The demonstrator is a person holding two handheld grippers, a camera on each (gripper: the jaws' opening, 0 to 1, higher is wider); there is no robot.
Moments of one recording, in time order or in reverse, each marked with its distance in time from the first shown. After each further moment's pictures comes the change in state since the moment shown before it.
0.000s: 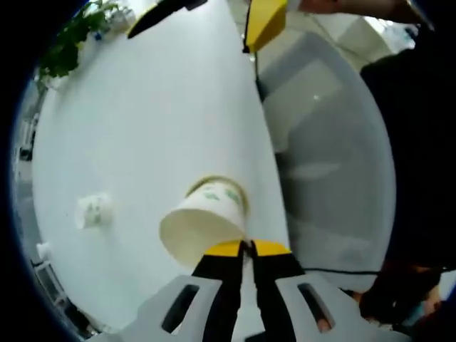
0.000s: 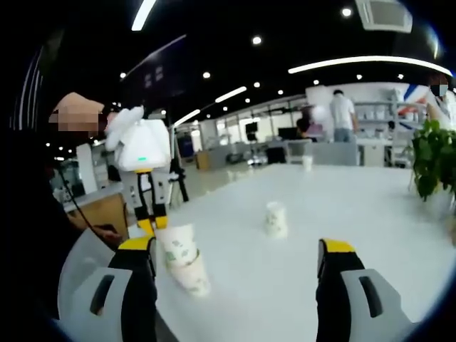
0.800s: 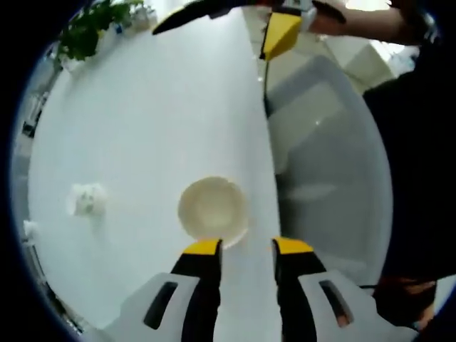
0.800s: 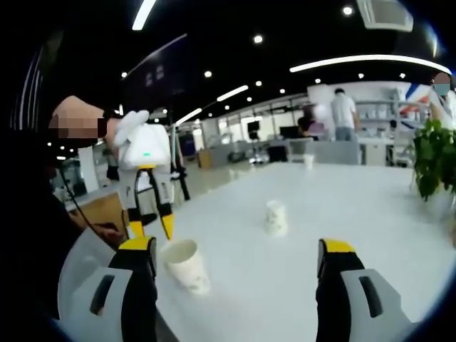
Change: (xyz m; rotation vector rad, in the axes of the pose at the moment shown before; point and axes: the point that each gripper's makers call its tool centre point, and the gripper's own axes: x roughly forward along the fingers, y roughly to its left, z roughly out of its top) left arm 0.004 0.002 -0.004 -0.100 -0.129 -0.010; right arm 0.004 -0.004 -0.001 -0.003 0.017 0.009
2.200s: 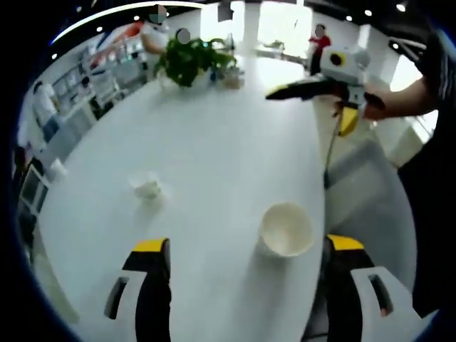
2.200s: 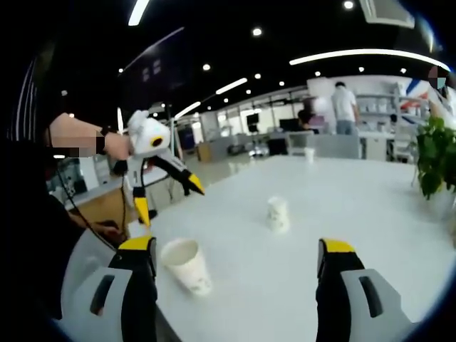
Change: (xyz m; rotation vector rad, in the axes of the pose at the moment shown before) left arm -0.048 0.064 -0.012 -0.285 -0.540 0.269; right arm 0.008 0.007 0.002 0.010 0.046 -0.002
